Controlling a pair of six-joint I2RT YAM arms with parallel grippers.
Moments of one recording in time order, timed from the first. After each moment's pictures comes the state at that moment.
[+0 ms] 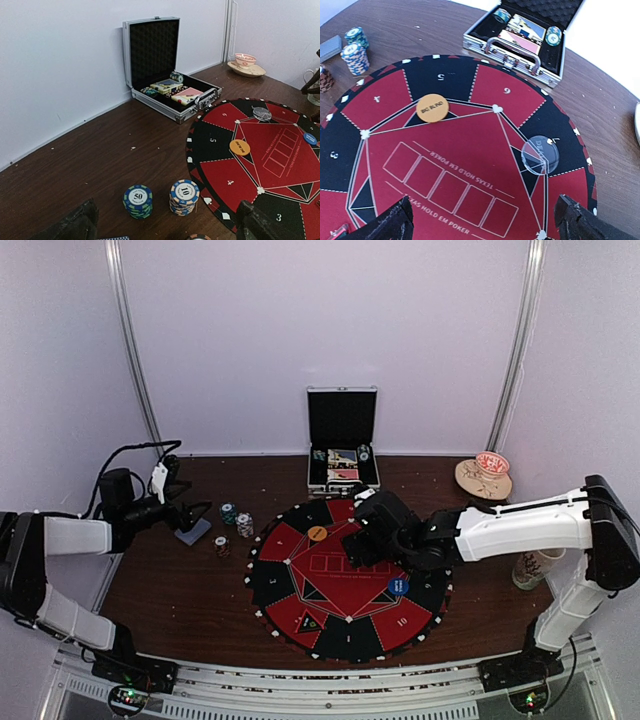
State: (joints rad) left arm 0.00 1.35 0.54 0.53 0.76 0.23; right arm 1.04 1.62 1.05 -0.21 0.58 0.31
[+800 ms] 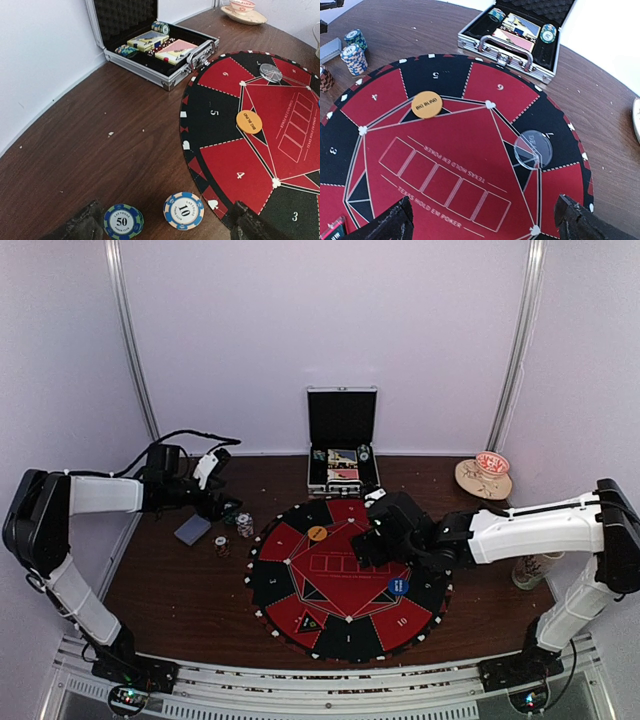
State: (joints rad) left arm -0.21 1.63 0.93 0.07 0.56 0.43; right arm 1.02 1.55 0.98 -0.19 0.57 0.31
